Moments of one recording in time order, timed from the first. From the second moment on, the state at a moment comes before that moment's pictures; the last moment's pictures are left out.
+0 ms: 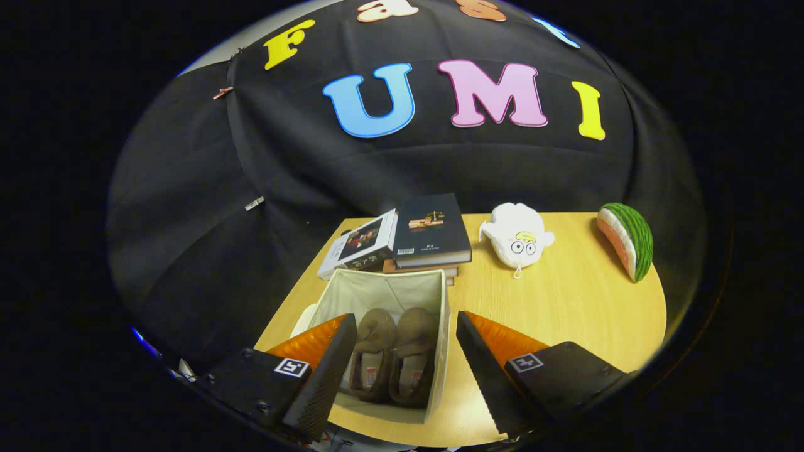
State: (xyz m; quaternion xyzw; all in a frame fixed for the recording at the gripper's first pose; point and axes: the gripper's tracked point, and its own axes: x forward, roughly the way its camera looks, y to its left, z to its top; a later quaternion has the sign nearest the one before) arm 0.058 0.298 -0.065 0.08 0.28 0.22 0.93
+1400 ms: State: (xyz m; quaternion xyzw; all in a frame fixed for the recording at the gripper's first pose) arm 0.096 -0.060 0.002 0.01 0.02 0.11 0.99
